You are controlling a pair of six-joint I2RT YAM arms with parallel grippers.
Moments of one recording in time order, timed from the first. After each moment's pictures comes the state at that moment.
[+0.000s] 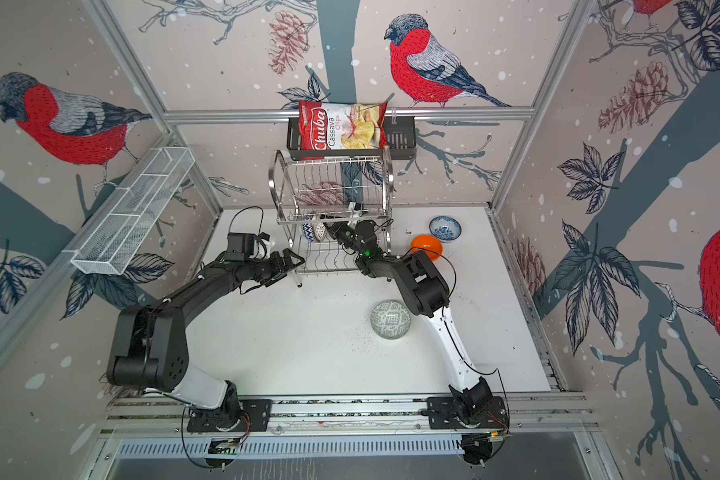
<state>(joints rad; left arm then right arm) -0.08 1.55 0.95 -0.27 0.60 -0.54 0.62 2.48 1.67 0.97 -0.36 1.28</state>
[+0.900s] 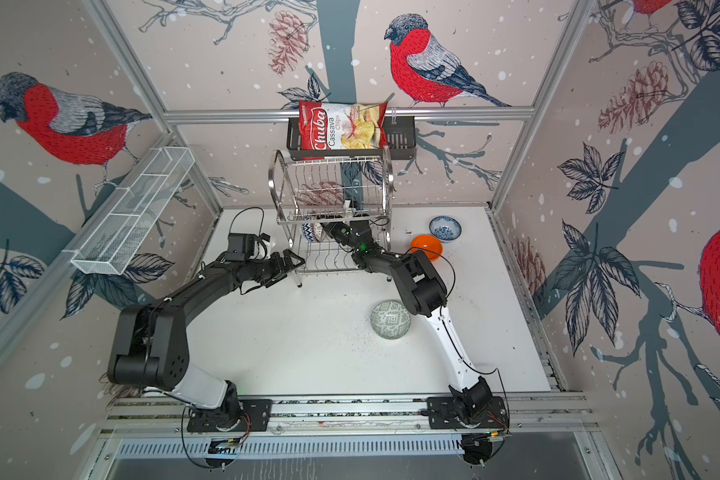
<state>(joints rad) -0.08 1.55 0.95 -0.27 0.60 -0.54 0.63 2.50 1.77 0.78 -0.37 1.21</state>
